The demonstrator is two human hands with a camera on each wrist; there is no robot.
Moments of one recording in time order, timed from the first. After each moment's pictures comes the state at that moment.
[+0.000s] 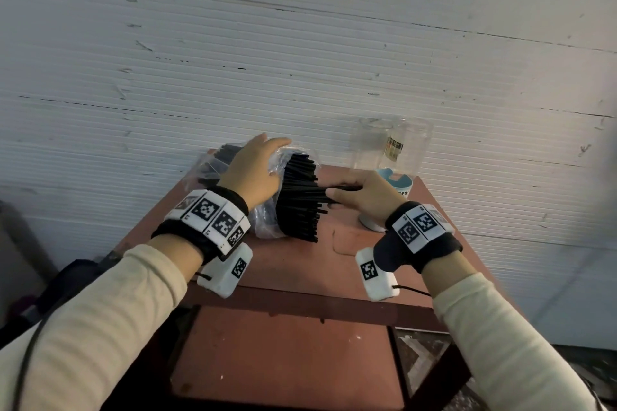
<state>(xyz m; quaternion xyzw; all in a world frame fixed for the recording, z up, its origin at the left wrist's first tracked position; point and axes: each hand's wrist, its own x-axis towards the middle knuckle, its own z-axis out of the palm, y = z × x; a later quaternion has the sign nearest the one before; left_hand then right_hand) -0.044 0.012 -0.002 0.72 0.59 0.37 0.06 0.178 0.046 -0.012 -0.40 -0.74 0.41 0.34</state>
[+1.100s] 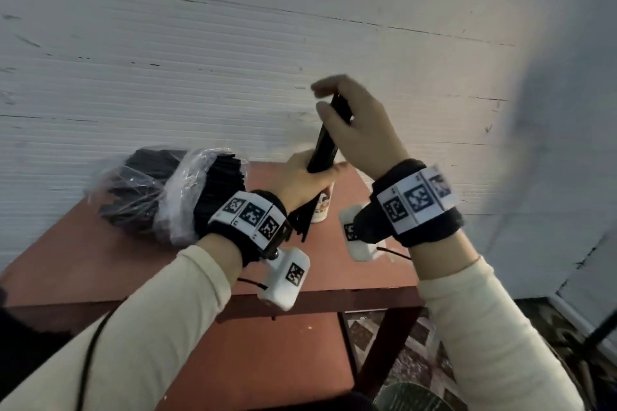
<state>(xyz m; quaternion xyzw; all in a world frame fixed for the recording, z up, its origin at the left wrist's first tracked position) 0.136 0.011 0.012 0.67 0.45 0.46 0.36 0.244 -0.008 0.085 -0.38 -0.78 0.03 0.49</state>
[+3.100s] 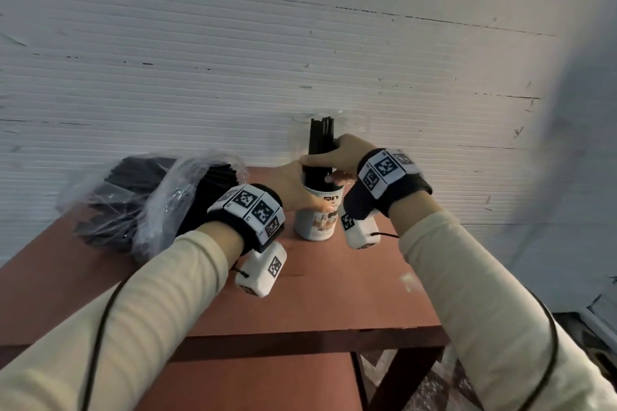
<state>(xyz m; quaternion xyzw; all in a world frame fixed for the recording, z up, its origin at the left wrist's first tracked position) 0.120 0.086 0.002 0.74 0.56 0.25 0.28 0.254 0.112 0.052 -0.63 -0.68 0.30 0.23</state>
